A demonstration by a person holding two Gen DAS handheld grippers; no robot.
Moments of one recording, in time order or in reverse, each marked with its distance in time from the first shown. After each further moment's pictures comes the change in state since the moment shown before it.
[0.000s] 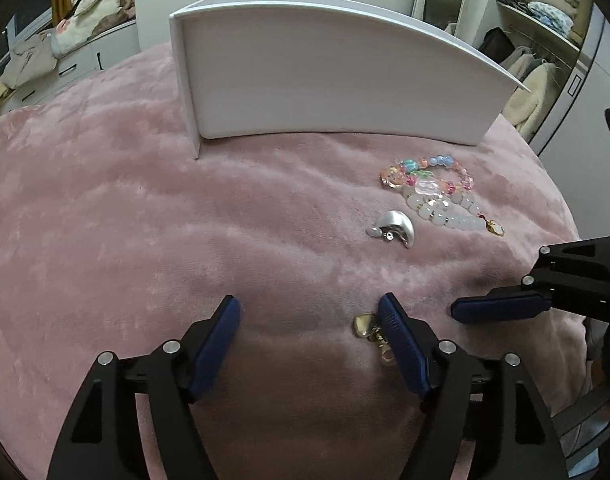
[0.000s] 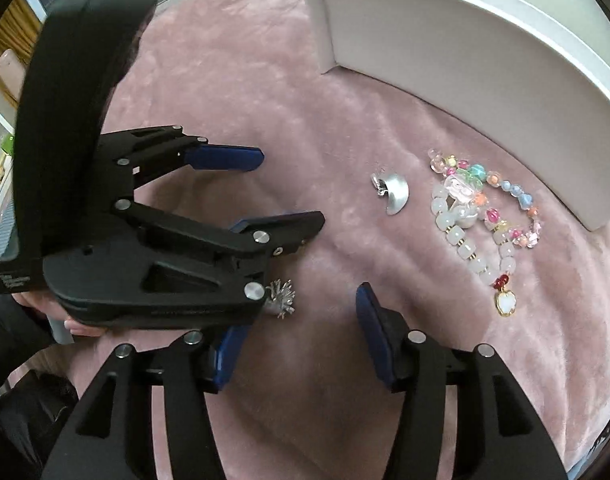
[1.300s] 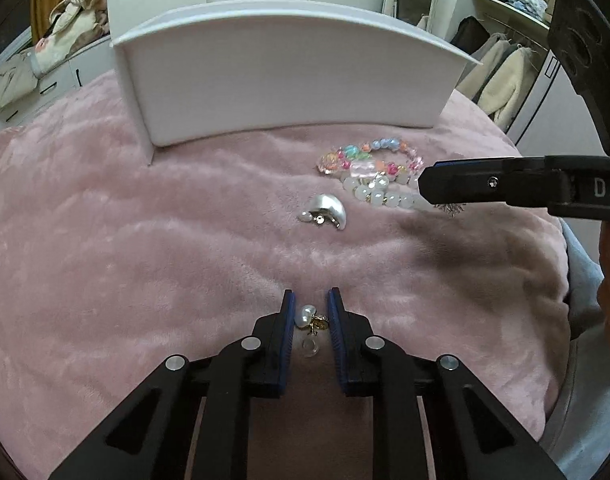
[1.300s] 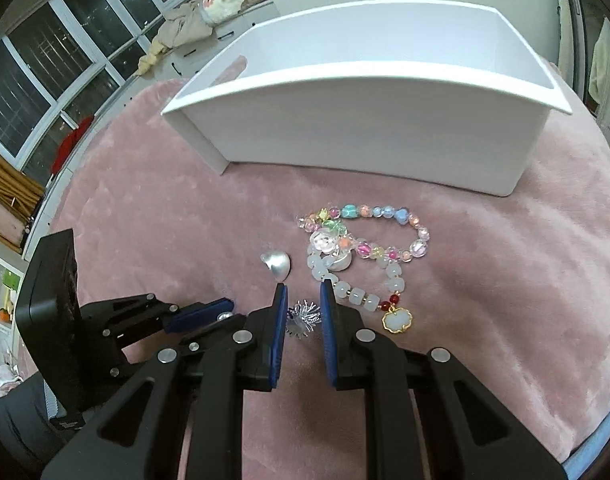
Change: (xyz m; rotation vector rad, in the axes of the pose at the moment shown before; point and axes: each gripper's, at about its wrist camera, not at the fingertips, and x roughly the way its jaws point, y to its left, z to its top) left arm -0.006 -0.040 -0.004 0.062 -0.012 -0.036; right arm -0.063 -0.091 -0.017 0.376 -0.232 0.018
